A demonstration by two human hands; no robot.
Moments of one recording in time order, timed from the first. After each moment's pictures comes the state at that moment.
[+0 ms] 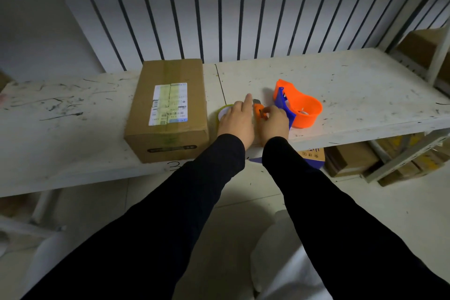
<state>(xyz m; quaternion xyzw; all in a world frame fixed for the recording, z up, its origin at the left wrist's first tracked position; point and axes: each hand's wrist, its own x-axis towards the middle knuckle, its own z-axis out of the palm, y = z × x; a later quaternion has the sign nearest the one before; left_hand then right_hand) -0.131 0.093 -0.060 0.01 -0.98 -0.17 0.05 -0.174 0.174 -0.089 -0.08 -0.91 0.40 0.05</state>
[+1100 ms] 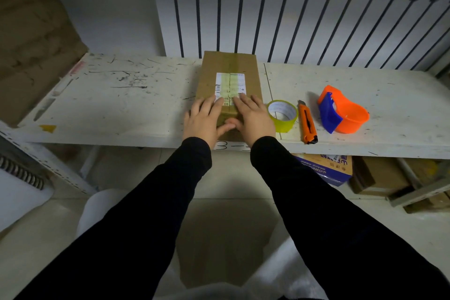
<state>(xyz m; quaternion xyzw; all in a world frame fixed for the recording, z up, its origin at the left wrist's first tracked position) -0.025 -0.059 -0.074 0.12 -0.98 -0.10 0.14 -0.088 0.062 -0.068 0.29 -0.94 0.18 0.05</state>
